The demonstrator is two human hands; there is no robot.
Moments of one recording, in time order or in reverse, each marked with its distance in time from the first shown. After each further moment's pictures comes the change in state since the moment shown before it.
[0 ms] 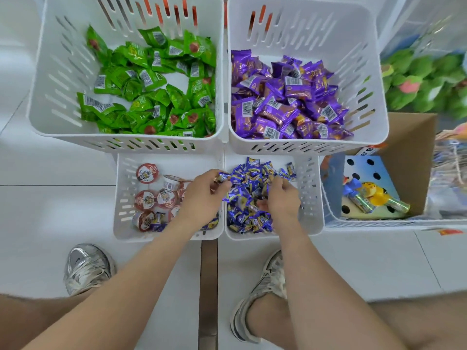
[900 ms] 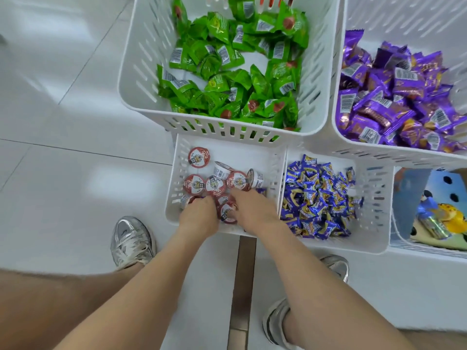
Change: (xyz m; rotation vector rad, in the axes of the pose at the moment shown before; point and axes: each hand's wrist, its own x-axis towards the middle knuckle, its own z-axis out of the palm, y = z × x) left_hand -0.028 -0.128 -0.046 0.646 -0.181 -0.407; right_hand -0.059 0.016 0.136 -1.135 -0.694 -0.749
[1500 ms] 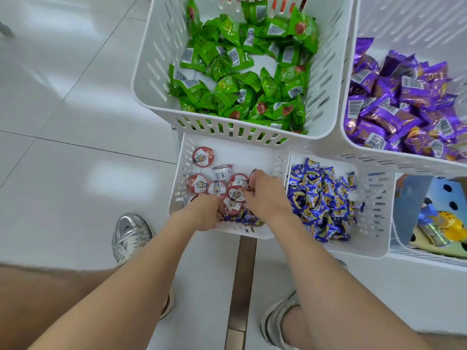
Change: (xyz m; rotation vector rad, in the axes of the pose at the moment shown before) left_hand 0.012 -0.014 -0.021 -0.011 -0.239 0.285; right_hand 0.011 0.009 -0.021 0.163 0.210 0.159
